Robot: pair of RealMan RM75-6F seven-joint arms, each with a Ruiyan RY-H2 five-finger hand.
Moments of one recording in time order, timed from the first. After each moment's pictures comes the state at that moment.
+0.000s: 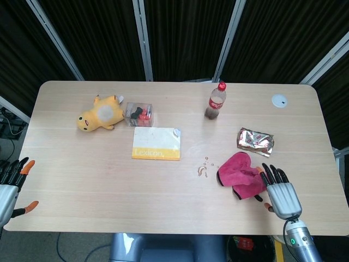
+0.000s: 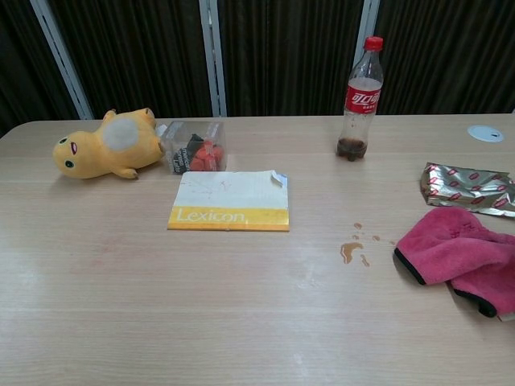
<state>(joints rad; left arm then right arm) -0.05 -1.04 0.03 -1.67 1.60 1.50 0.11 0.16 -1.33 0.04 -1.59 -1.47 1.27 -0.45</state>
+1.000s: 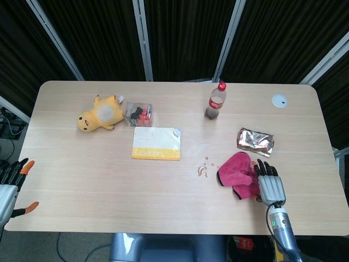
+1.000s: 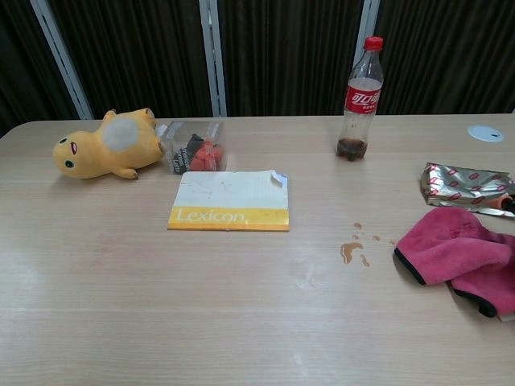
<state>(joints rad) -0.05 -1.03 0.03 -1.70 1.55 1.47 0.08 0.24 -1.59 0.11 -1.34 -1.24 1.18 -0.41</state>
